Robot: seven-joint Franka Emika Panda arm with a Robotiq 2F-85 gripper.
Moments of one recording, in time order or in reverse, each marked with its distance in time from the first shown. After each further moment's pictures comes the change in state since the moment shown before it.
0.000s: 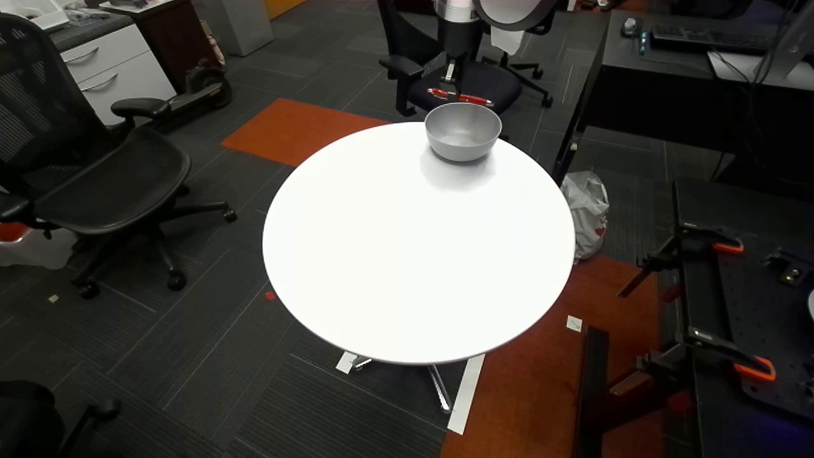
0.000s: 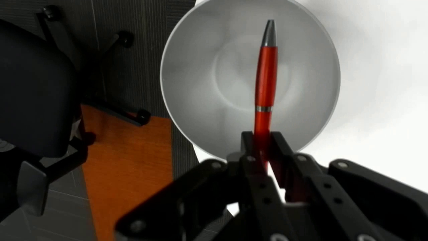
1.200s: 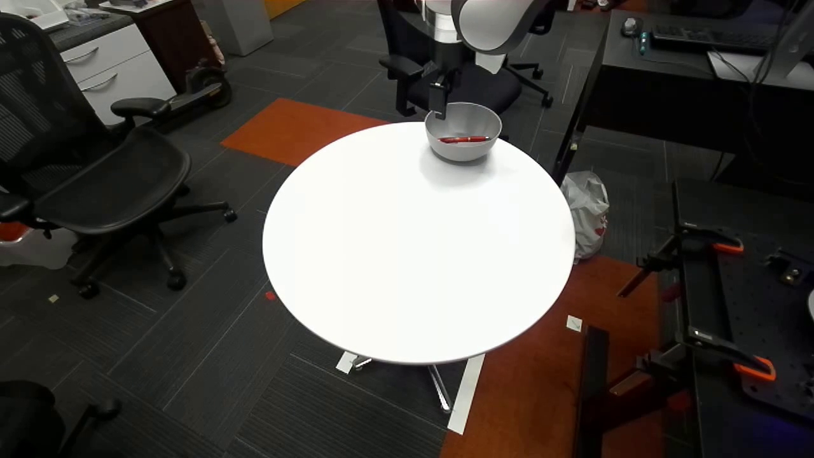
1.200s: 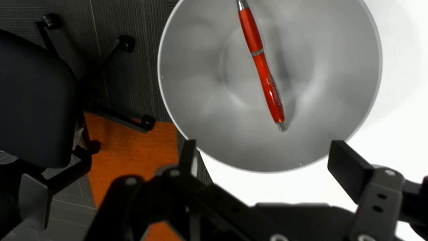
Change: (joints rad) arm -0.014 0.123 -0.006 0.108 0.013 0.008 0.033
